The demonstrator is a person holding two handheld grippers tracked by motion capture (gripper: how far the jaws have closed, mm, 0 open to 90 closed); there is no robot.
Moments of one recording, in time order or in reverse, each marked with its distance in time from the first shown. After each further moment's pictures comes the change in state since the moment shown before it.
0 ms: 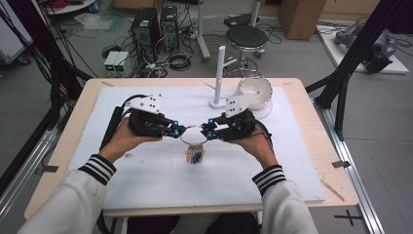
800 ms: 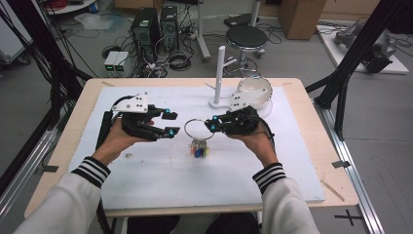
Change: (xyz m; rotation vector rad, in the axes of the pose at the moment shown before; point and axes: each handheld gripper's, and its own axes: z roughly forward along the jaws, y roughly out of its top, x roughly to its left) left arm 0.001 -0.025 -0.018 -0.157 0.192 -0.029; right arm -0.007 -0.005 -0.012 -0.022 -0.086 0.106
